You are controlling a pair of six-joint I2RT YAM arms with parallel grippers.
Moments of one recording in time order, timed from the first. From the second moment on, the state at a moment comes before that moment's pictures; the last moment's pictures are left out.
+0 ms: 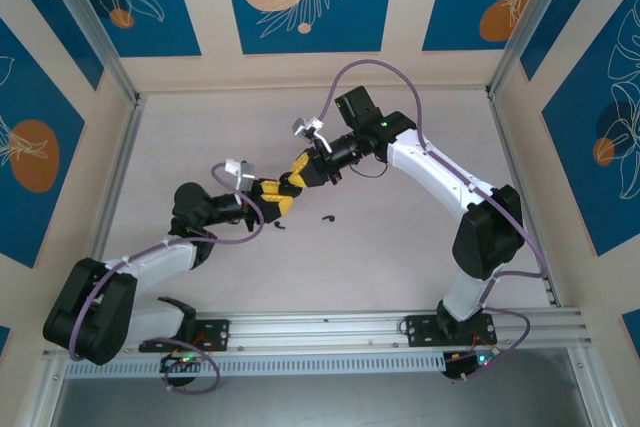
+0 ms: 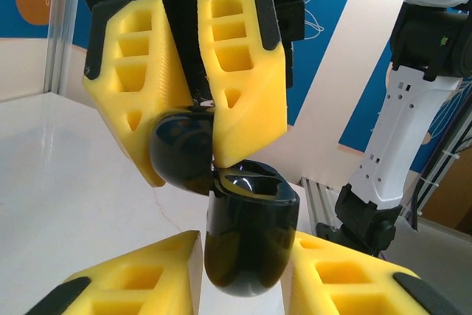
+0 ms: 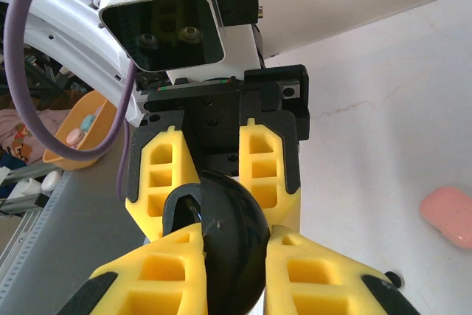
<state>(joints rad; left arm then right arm) -0.39 1.23 0.40 1.04 1.01 -0.49 0.58 1.73 1.59 -0.79 -1.14 -0.40</state>
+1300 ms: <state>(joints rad) -0.39 1.19 0.39 0.97 0.95 -0.46 0.52 1.80 1.65 -0.81 -1.18 -0.21</state>
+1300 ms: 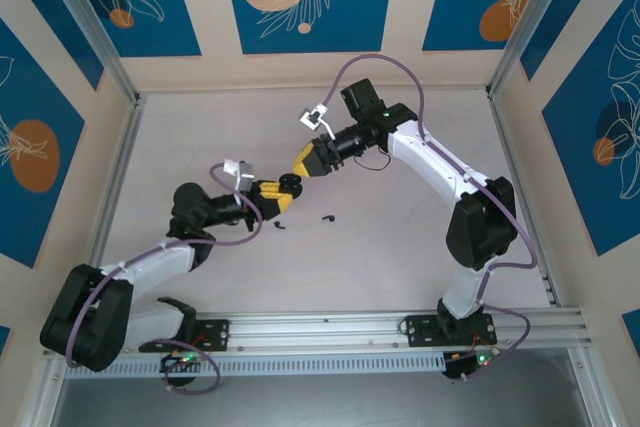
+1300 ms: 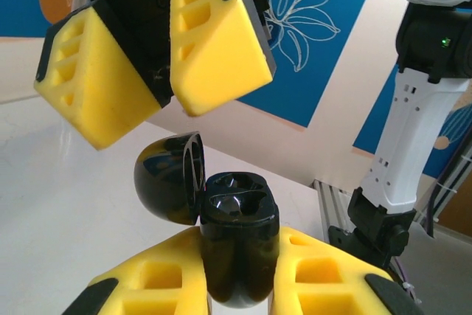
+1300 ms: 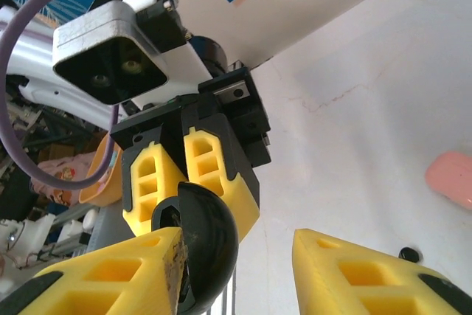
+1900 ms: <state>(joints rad) -0.33 0.87 0.33 0.42 0.51 -0.35 0.56 1.87 1.77 -1.00 -0.62 0.04</state>
